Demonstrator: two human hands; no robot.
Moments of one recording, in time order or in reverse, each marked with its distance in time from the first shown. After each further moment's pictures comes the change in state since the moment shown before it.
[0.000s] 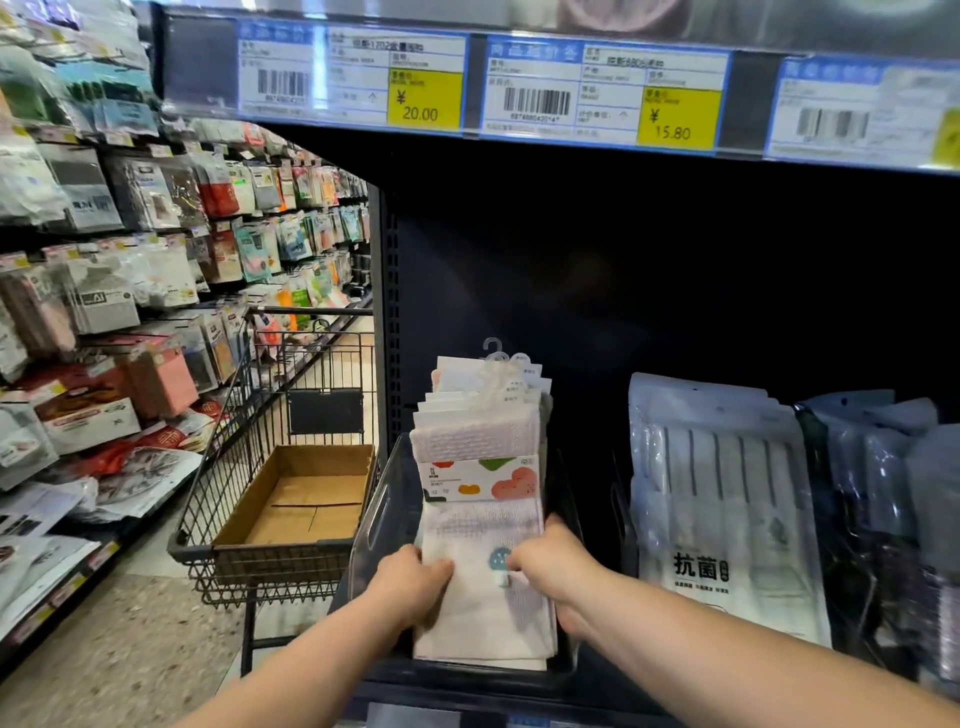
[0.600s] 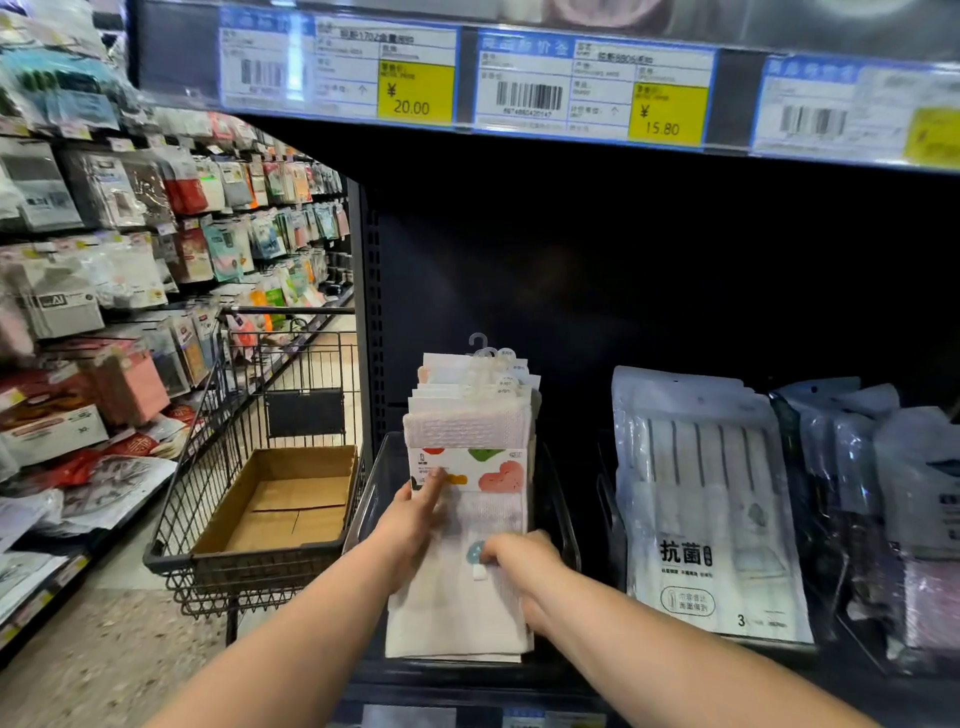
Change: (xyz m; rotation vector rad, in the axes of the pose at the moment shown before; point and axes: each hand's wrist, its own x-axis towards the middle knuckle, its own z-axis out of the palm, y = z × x) left_hand 0.018 0.037 -0.006 -0.717 -0.198 0.111; right_hand 0.018 0.009 0.023 0.201 0.128 0.216
